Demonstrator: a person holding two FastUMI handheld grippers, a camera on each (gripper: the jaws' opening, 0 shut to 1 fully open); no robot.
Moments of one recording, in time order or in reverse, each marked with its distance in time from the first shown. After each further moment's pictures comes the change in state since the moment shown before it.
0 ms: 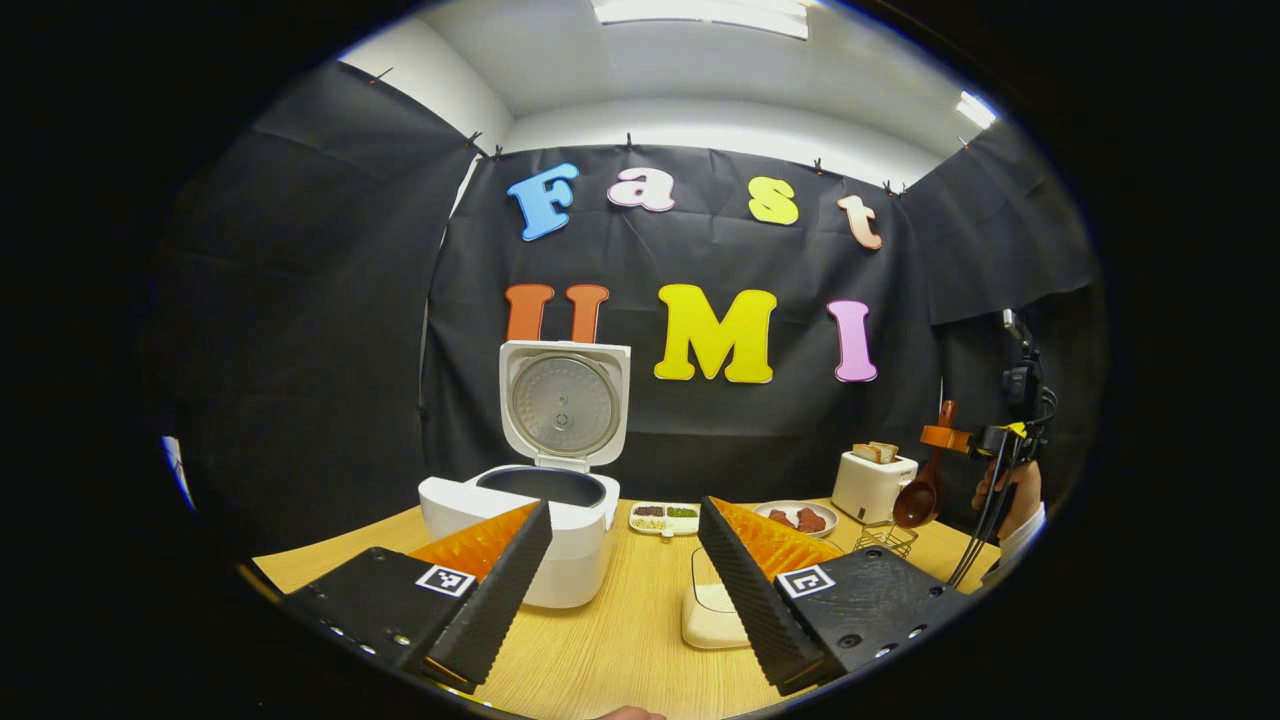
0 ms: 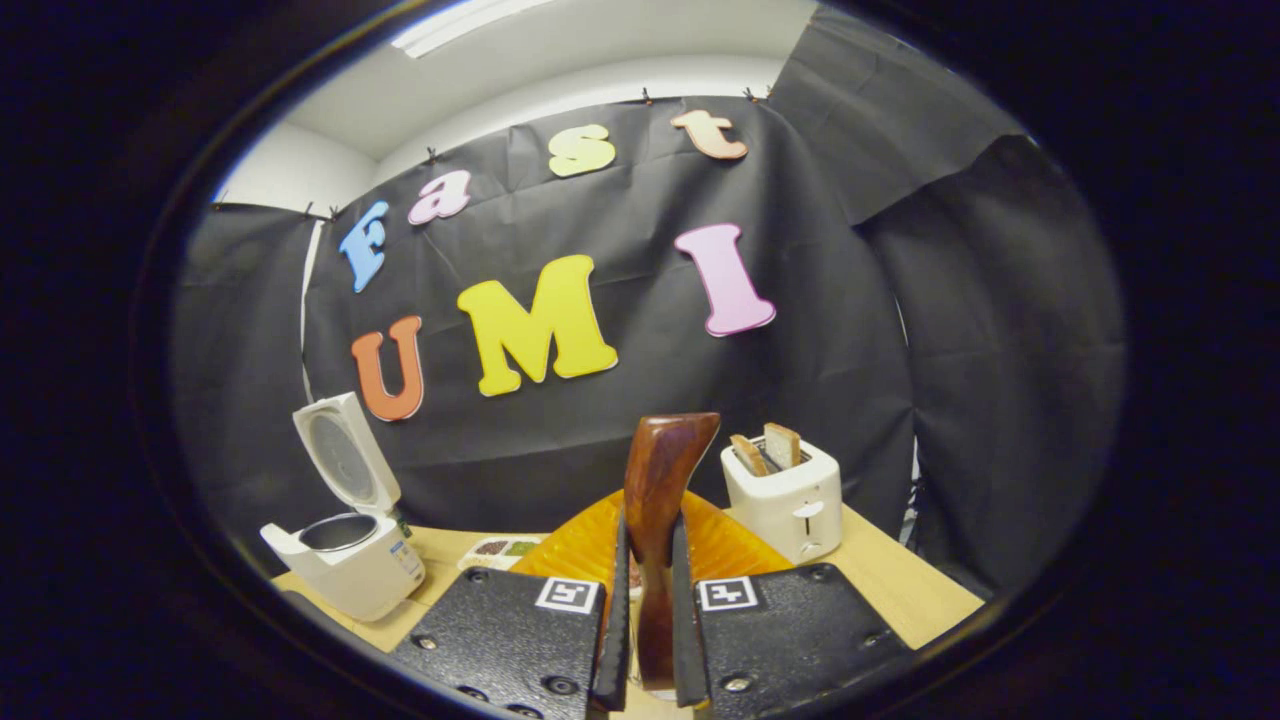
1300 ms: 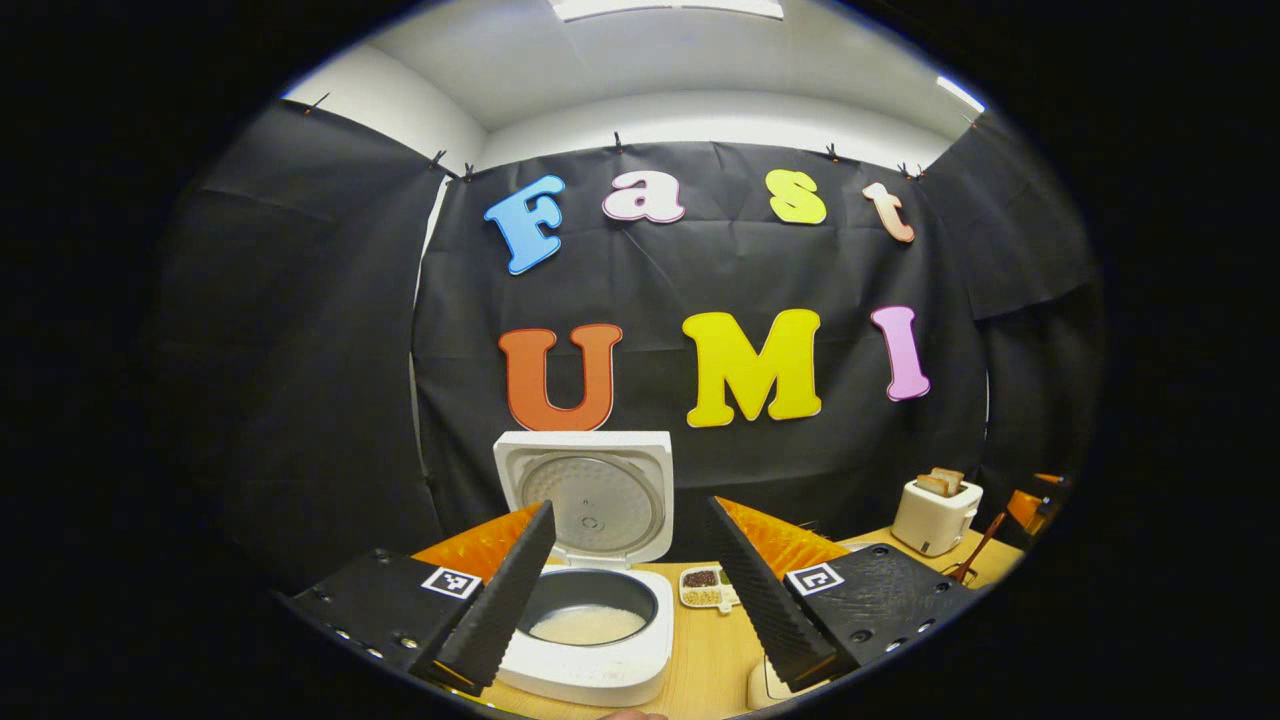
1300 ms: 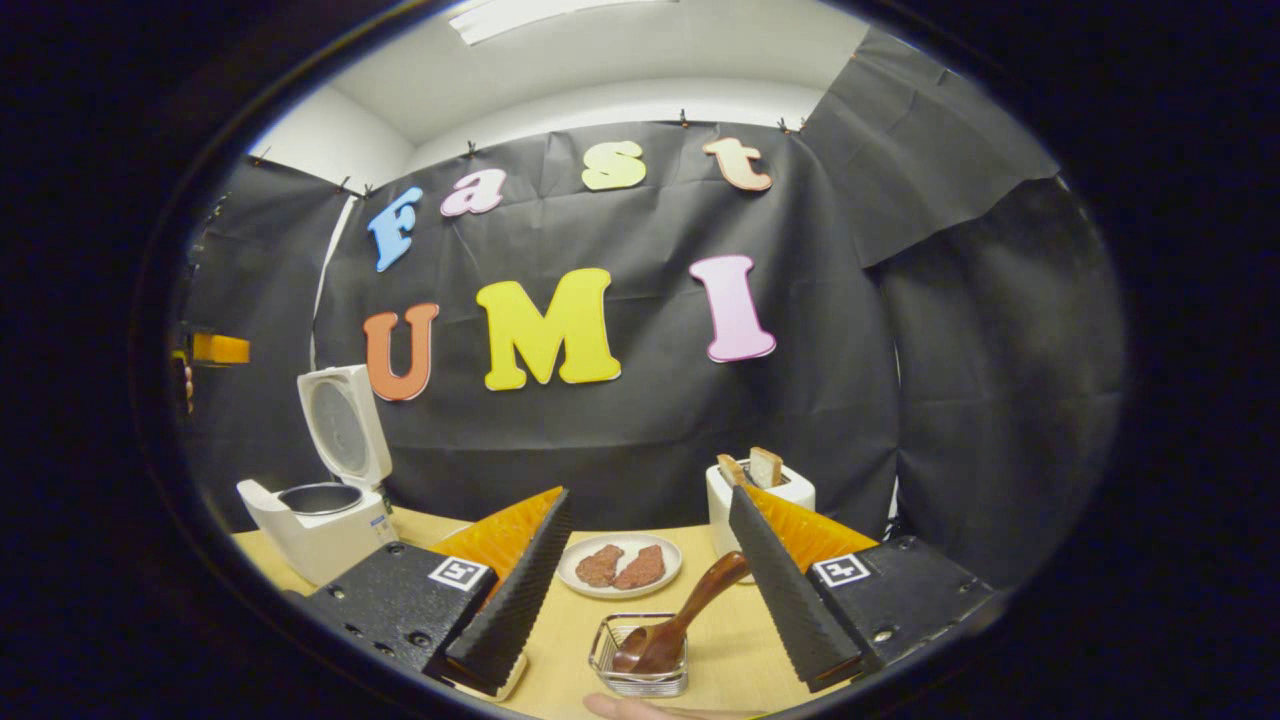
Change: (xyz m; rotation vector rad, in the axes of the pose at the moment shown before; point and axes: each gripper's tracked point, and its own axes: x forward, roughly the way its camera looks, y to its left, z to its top) left arm 0.167 0.050 0.135 0.088 -0.022 0.023; right arm -0.039 0.000 0.007 -0.146 -0.050 -0.003
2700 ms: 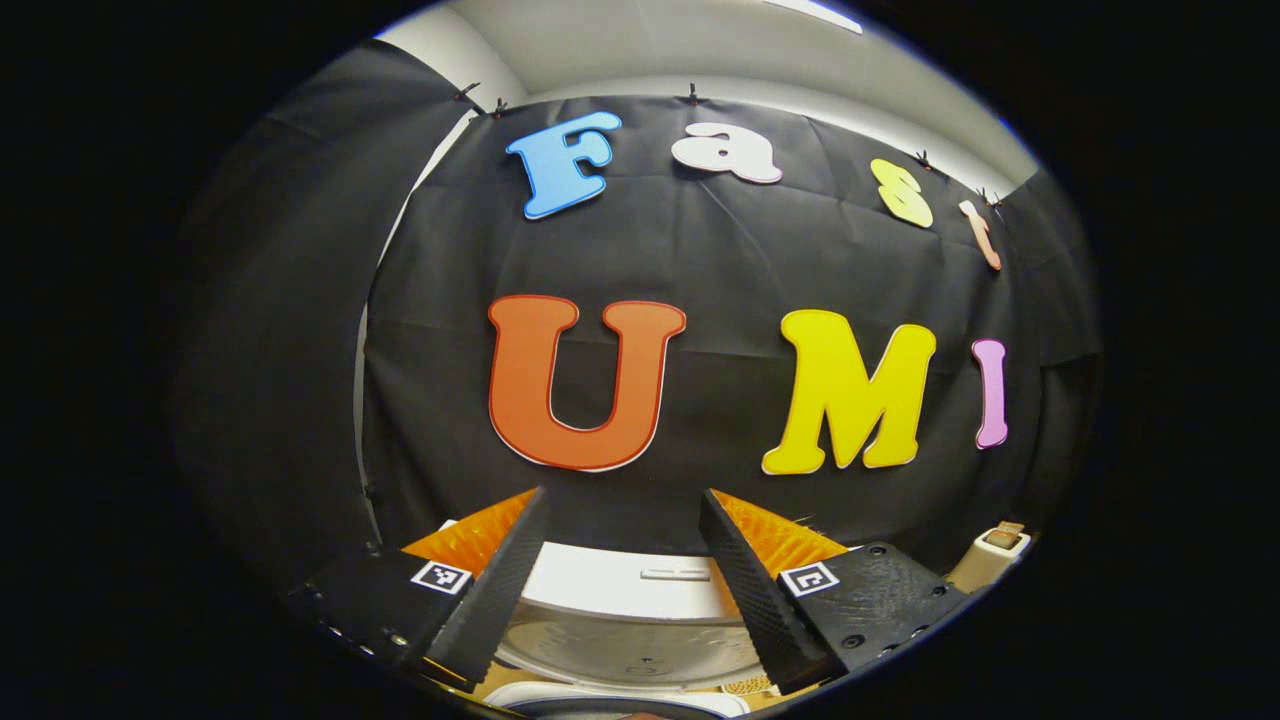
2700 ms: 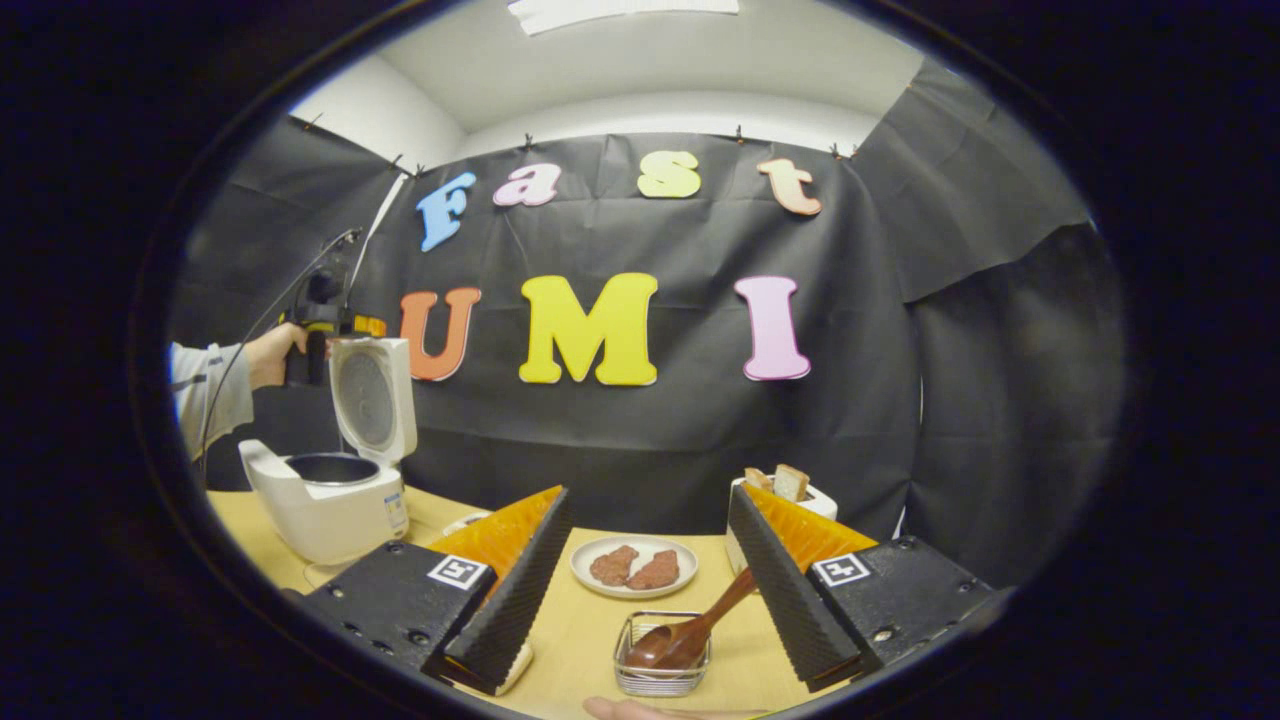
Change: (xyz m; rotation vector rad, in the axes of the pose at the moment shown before) left arm 0.259 0.098 -0.028 -0.072 0.022 0.032; right arm -0.014 0.043 0.008 -0.087 -0.078 0.071
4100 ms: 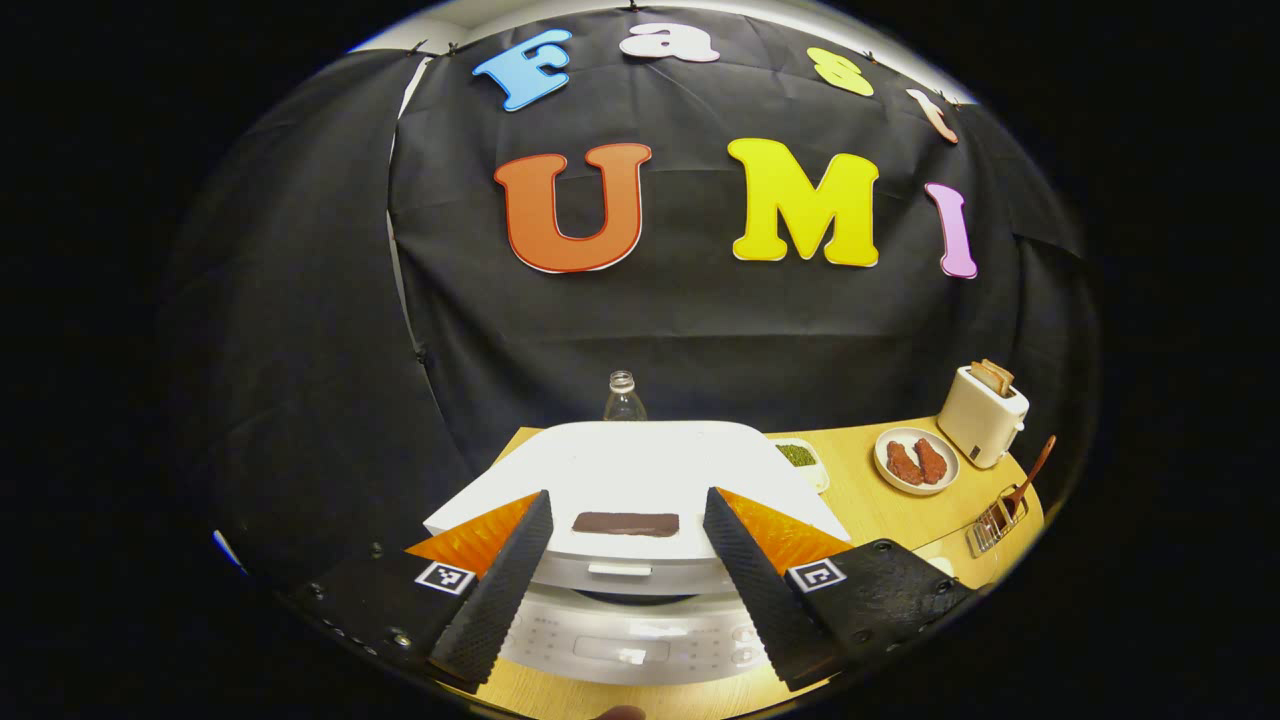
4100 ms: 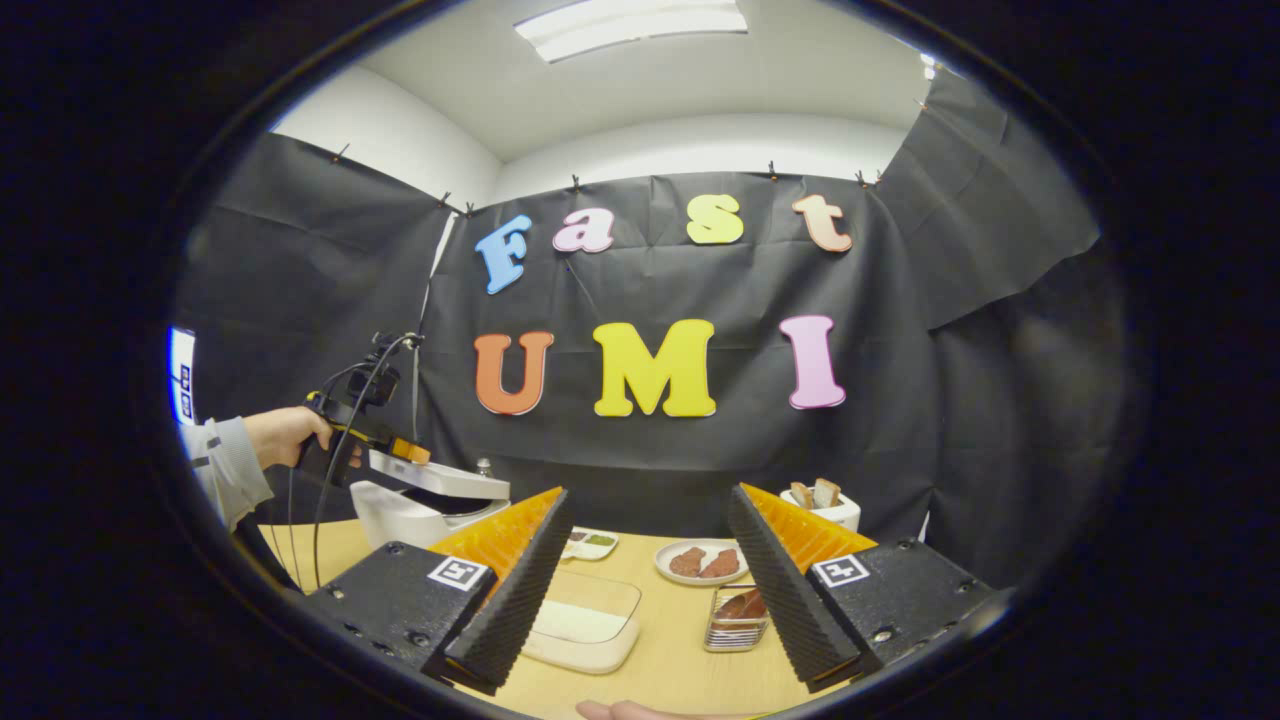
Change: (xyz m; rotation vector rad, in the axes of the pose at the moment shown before) left arm -0.180 0.000 -0.130 0.096 0.486 -0.009; right arm -0.142 0.084 0.053 0.017 -0.006 0.116
